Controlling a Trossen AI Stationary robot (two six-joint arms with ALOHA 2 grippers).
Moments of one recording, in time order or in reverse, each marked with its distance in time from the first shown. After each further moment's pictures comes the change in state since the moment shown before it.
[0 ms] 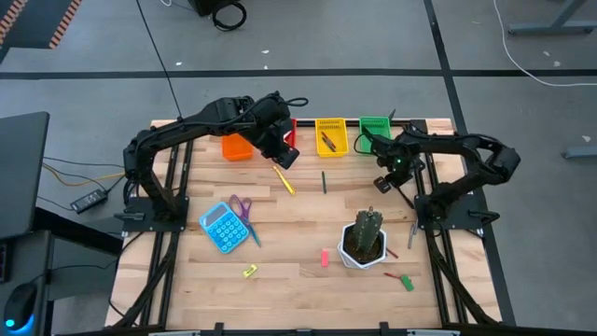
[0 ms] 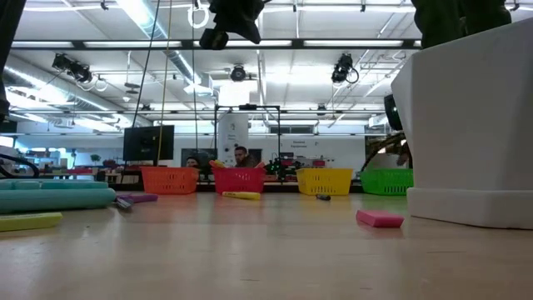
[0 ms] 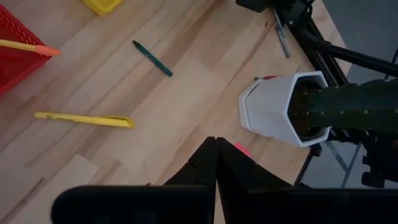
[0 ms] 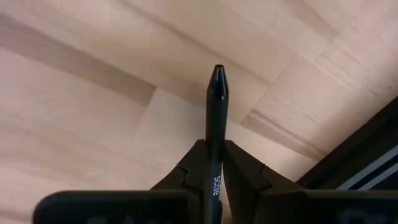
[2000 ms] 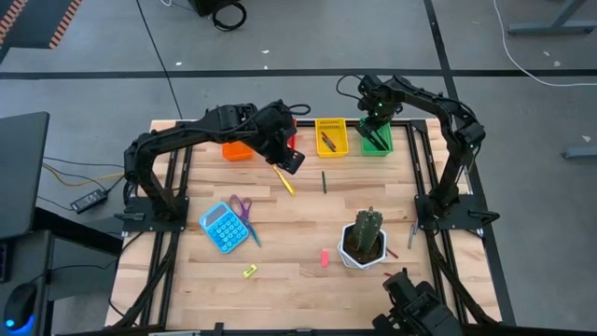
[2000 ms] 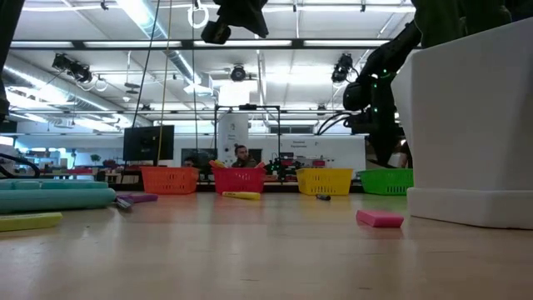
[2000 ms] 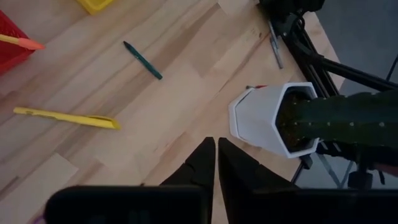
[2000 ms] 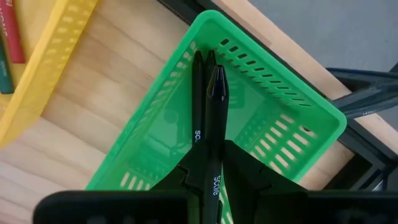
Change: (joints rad) left arm -0.068 0.000 0.000 0.049 -0.064 -0.123; right arm -0.269 0.391 0.719 -0.022 0.080 -0.375
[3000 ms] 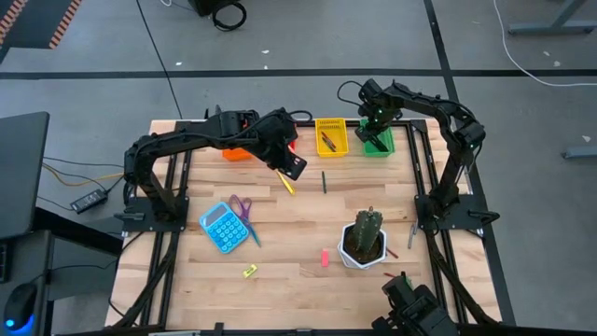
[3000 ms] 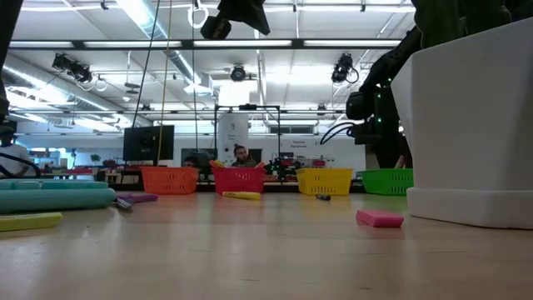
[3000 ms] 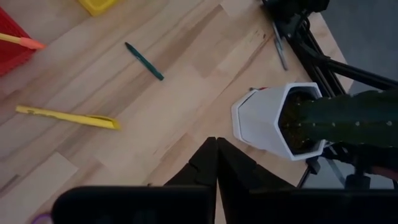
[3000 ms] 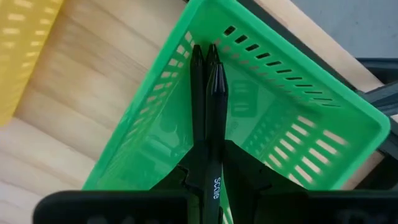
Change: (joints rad) left arm -0.051 0.000 0.000 0.005 -0.073 -0.034; right arm 0.000 -0.001 -0.111 0.107 -0.004 0.009
